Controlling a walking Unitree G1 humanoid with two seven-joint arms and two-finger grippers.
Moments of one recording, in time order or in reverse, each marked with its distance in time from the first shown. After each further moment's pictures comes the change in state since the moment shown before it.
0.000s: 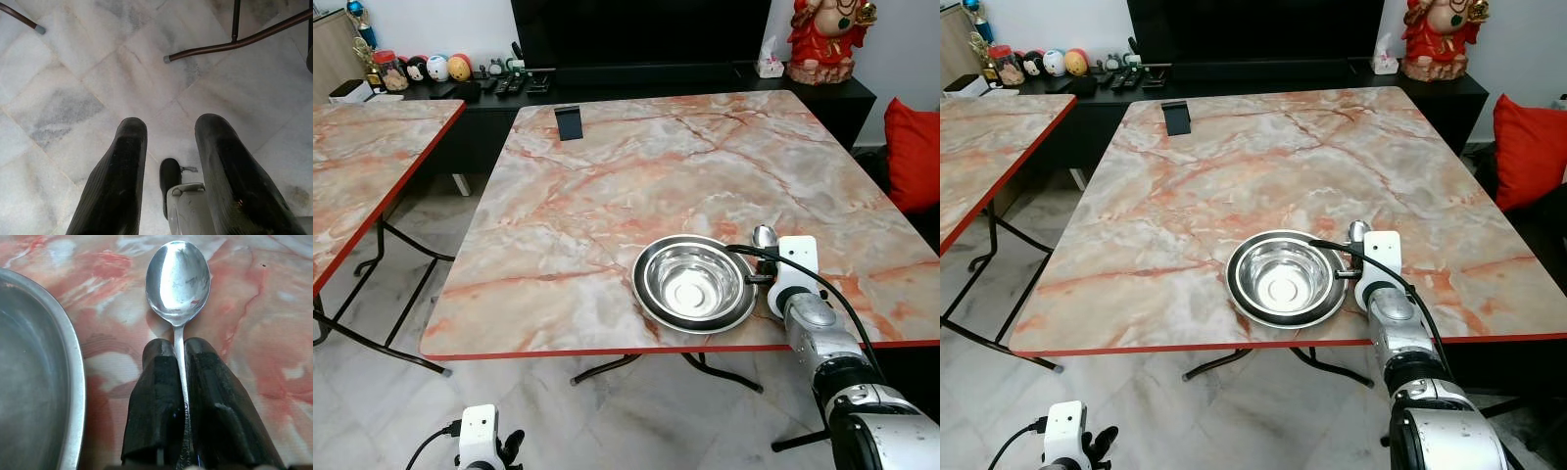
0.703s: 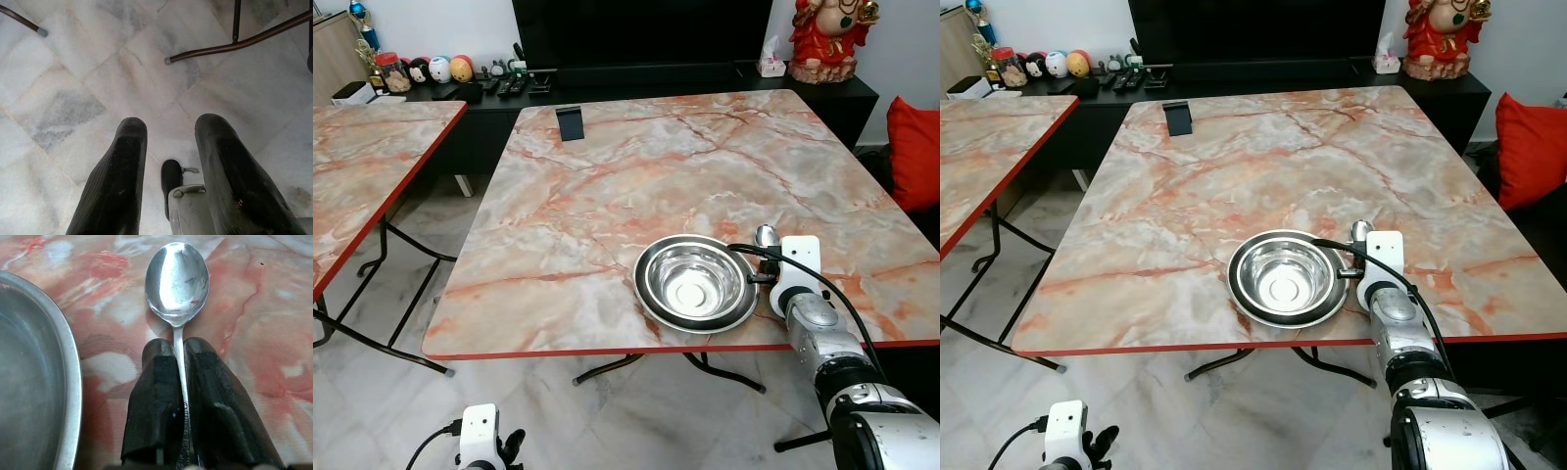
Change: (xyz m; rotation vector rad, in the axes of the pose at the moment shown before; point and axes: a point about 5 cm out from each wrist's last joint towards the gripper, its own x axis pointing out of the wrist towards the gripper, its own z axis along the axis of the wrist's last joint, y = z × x) left arm 0.001 -0.001 0.002 0.005 -0.005 -0.004; right arm 0.000 -0.002 0.000 0.008 -0.003 -0.007
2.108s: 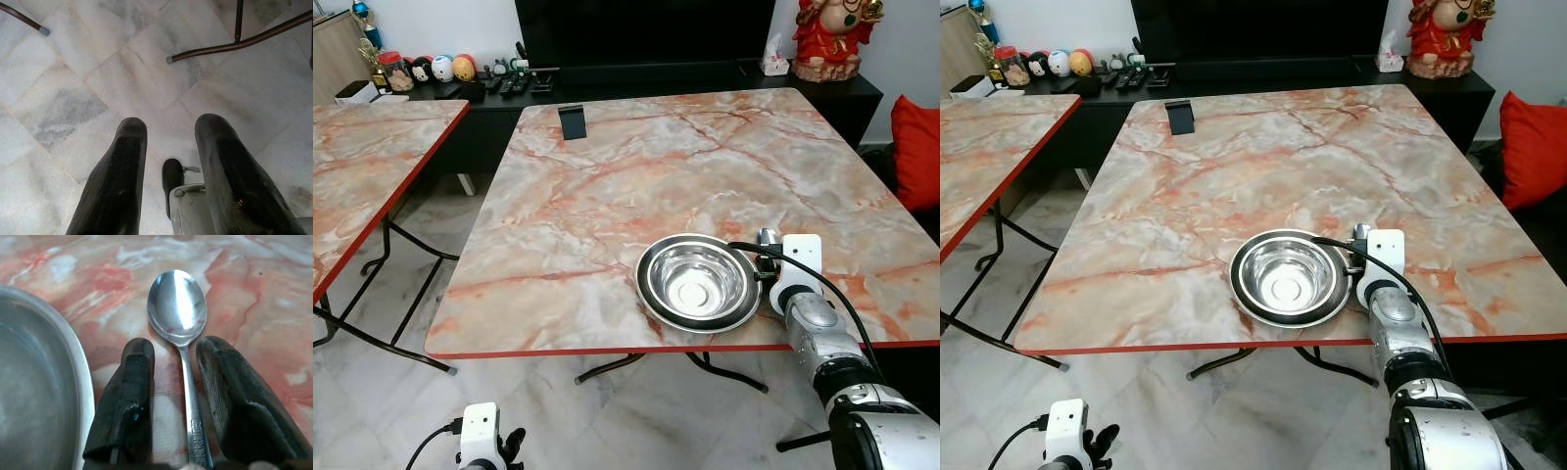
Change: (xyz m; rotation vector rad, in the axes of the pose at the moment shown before) left arm 0.000 0.000 0.000 0.000 0.003 0.000; right arm 0.000 0.001 0.003 0.016 -0.049 -0.009
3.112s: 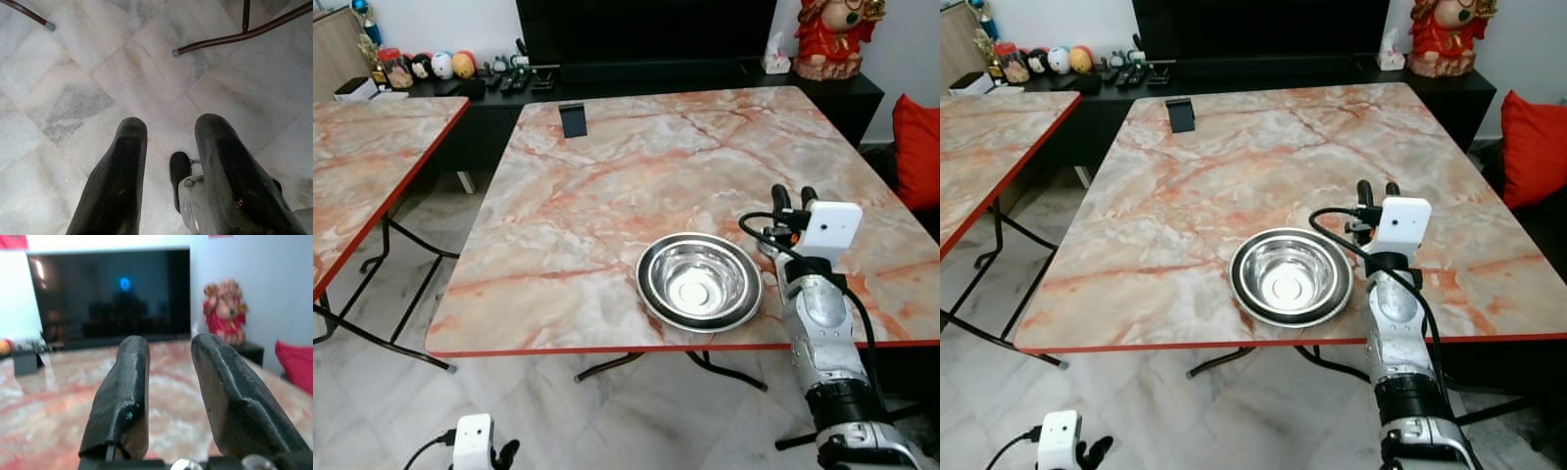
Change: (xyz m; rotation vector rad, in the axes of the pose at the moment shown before) left arm -0.008 0.011 -0.013 0.025 0.013 0.011; right arm -0.044 0.021 0.082 0.055 -0.666 0.004
